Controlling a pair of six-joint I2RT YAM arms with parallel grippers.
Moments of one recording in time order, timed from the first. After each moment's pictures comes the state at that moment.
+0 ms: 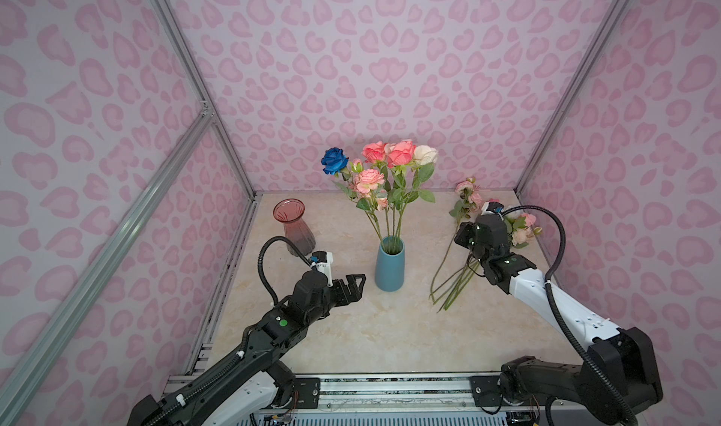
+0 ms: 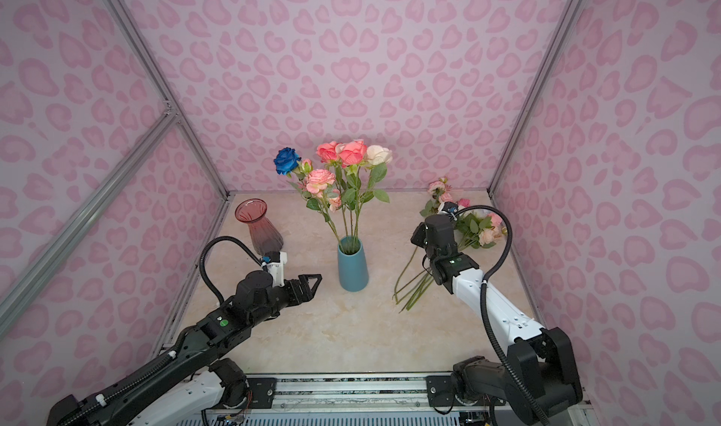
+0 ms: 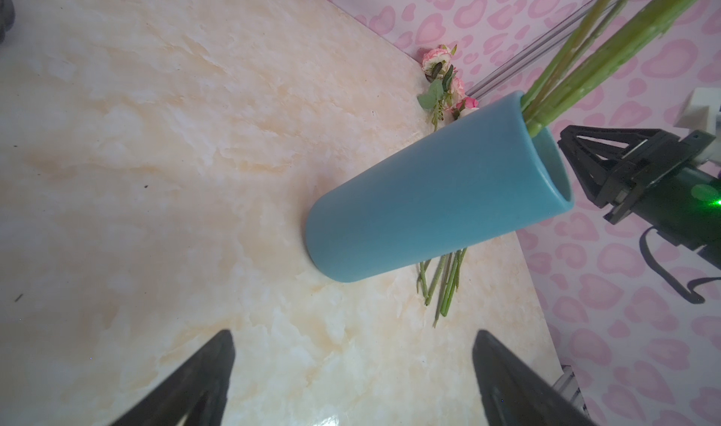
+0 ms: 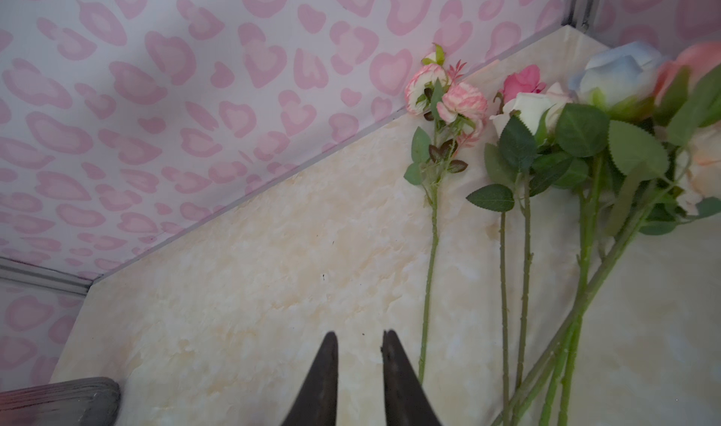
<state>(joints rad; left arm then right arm) -0.66 0.83 0.50 -0.16 -0.01 -0.78 0.31 1.29 0.88 -0.09 0.23 0.64</state>
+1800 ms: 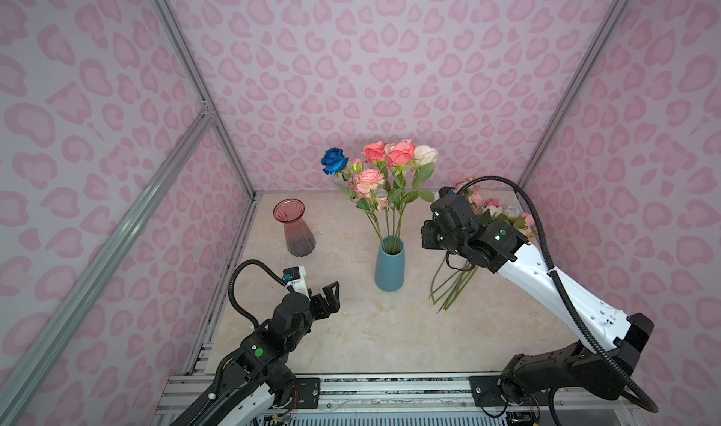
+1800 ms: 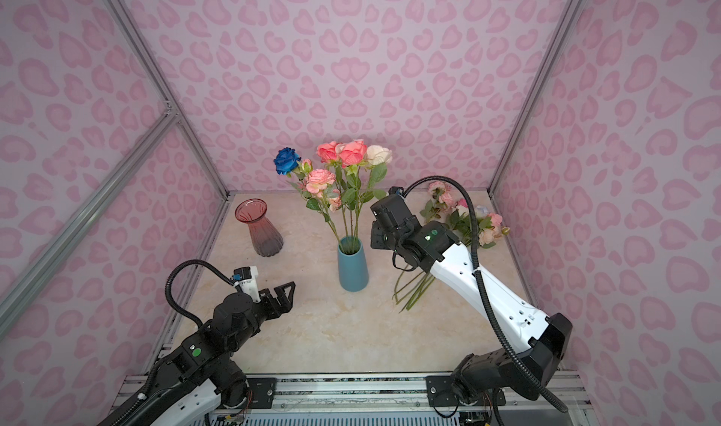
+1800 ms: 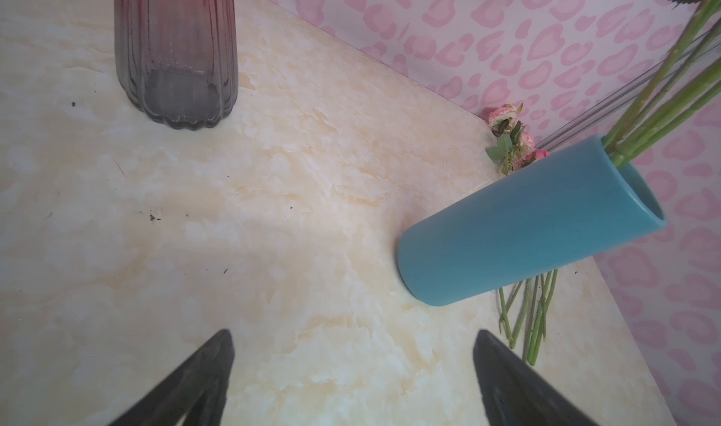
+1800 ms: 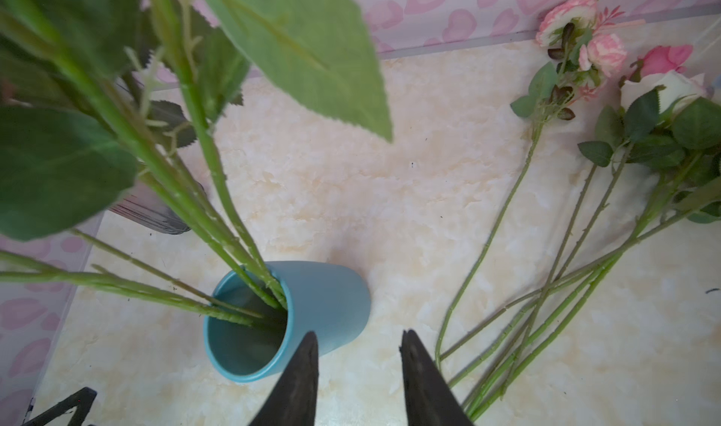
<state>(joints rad) -0.66 0.46 0.40 -0.41 -0.30 -0.73 0.74 1.42 1.56 -0.92 0.32 0.64</state>
